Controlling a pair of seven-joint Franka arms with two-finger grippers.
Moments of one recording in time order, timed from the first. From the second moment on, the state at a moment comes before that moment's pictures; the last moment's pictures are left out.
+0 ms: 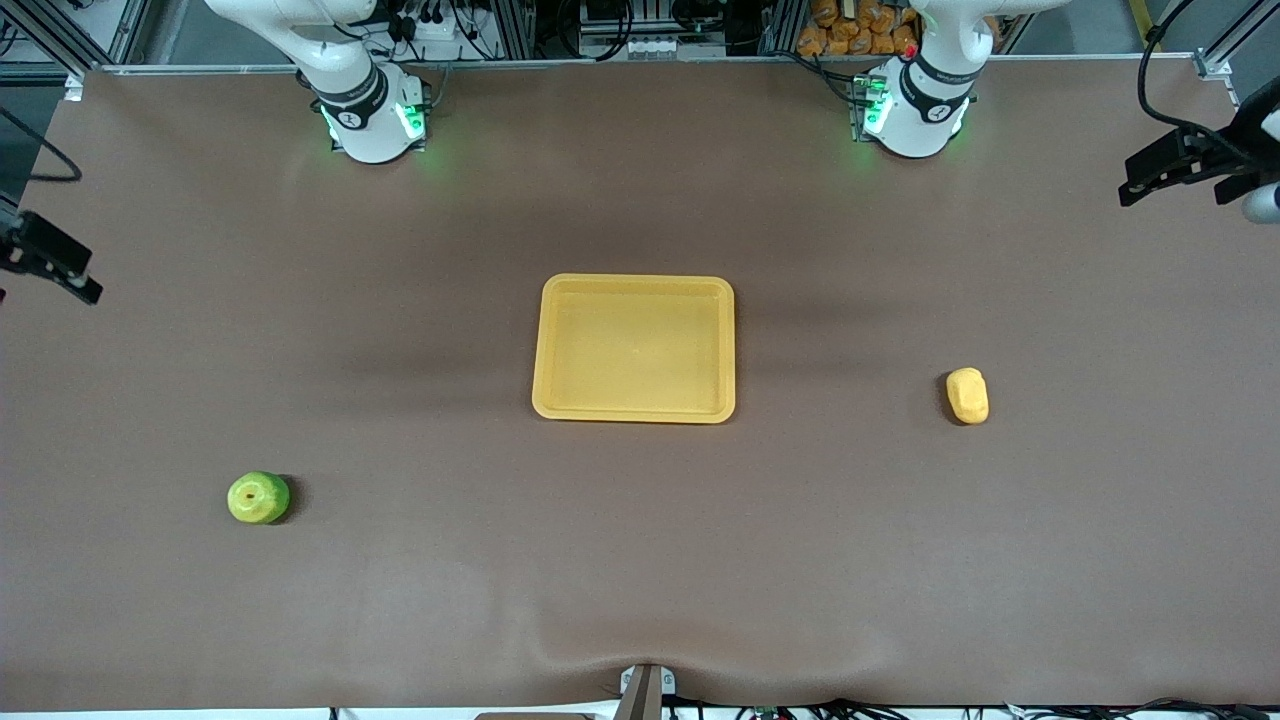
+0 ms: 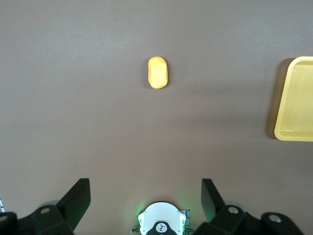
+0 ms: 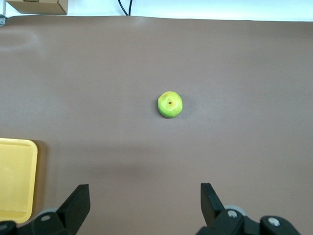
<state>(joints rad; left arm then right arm) 0.03 -0.07 -0.06 -1.57 0.05 1.41 0.01 -0.03 0.03 -0.05 -1.53 0.02 1.72 -0.12</state>
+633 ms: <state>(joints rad) 0.03 -0.06 -0.06 -1.75 0.05 1.62 -0.01 -0.03 0.16 -0.05 -1.53 0.02 1.80 -0.12</state>
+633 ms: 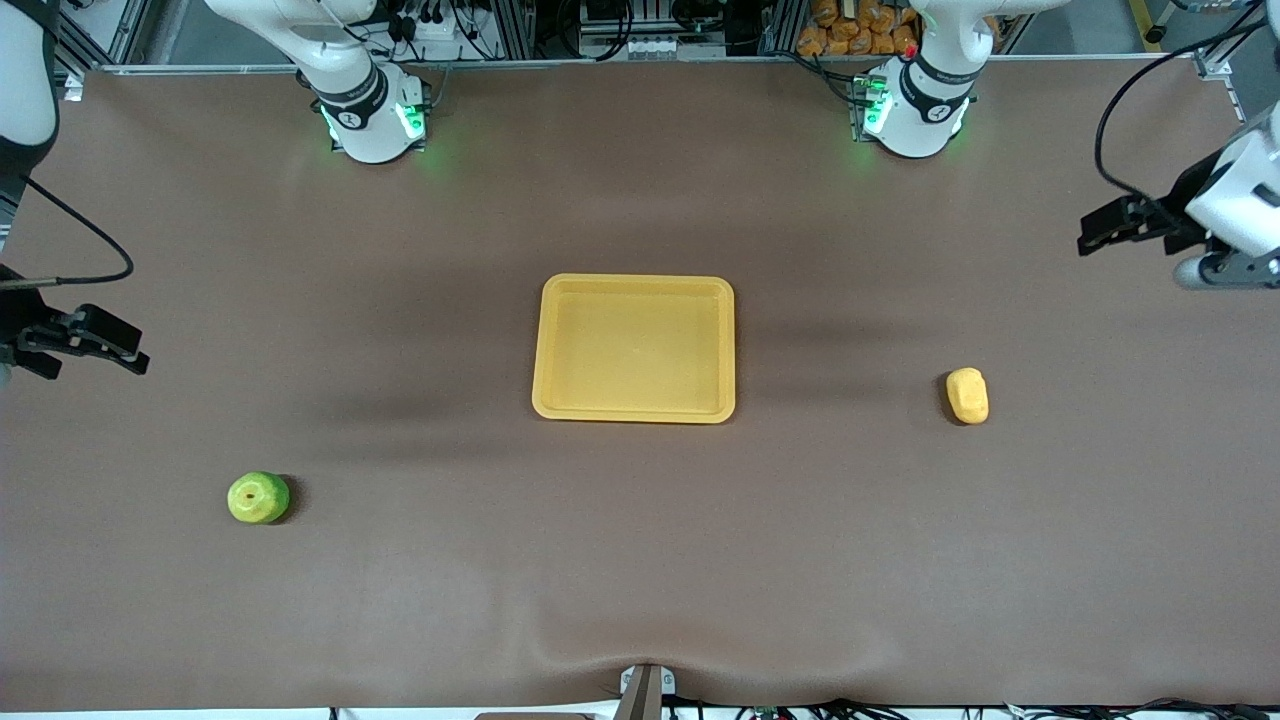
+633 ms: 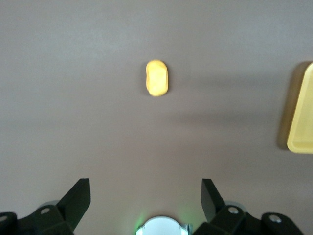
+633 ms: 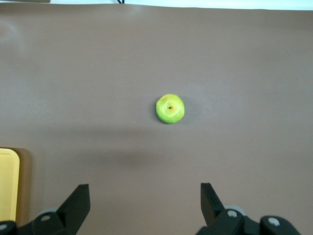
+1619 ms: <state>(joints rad) 0.03 -0.03 -0.07 -2.18 0.05 2.20 -0.03 -0.03 0.31 -0.05 -1.53 0.02 1.99 -0.13</state>
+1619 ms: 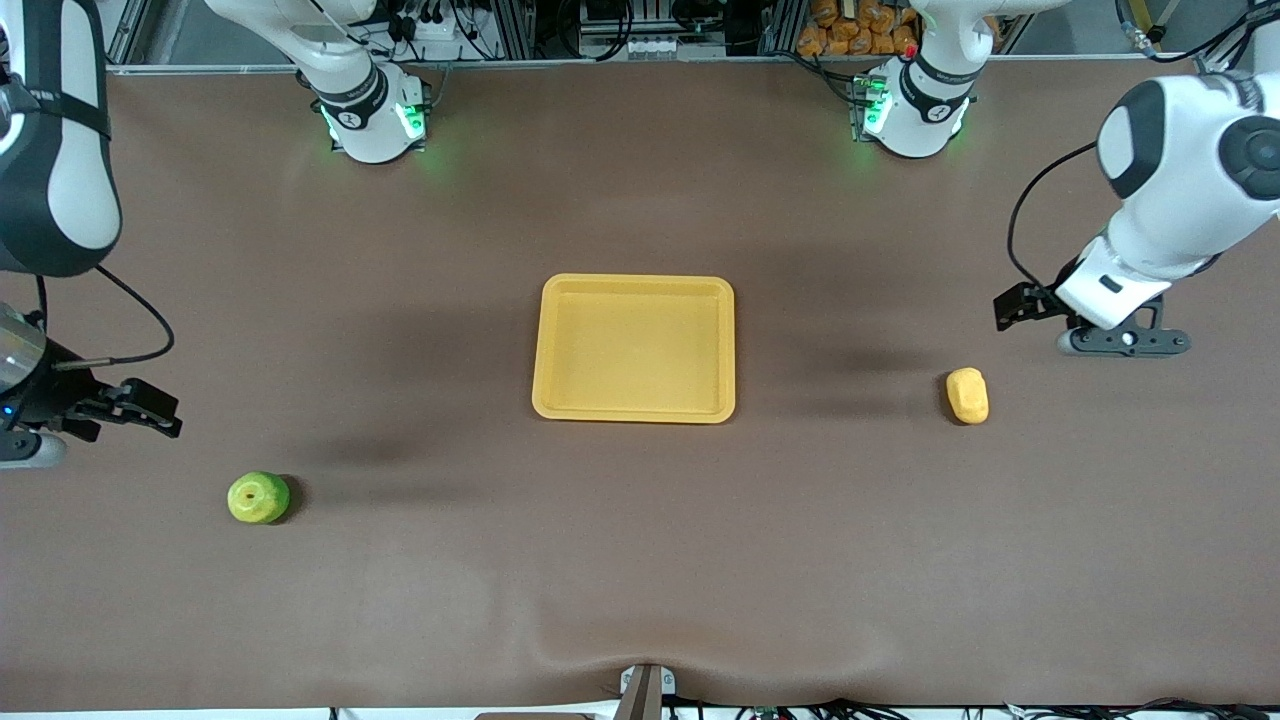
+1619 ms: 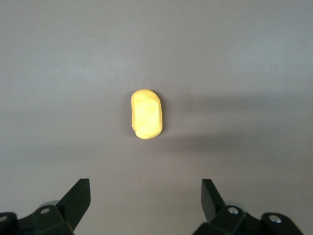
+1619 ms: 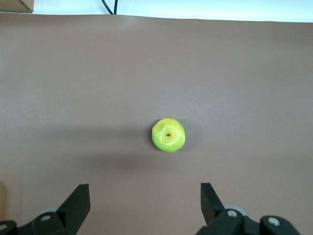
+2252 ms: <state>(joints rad) 0.03 0.20 -0.07 -2.21 0.05 2.47 -0.18 -0.03 0.44 -0.05 -1.53 0.02 2.16 -0.13</state>
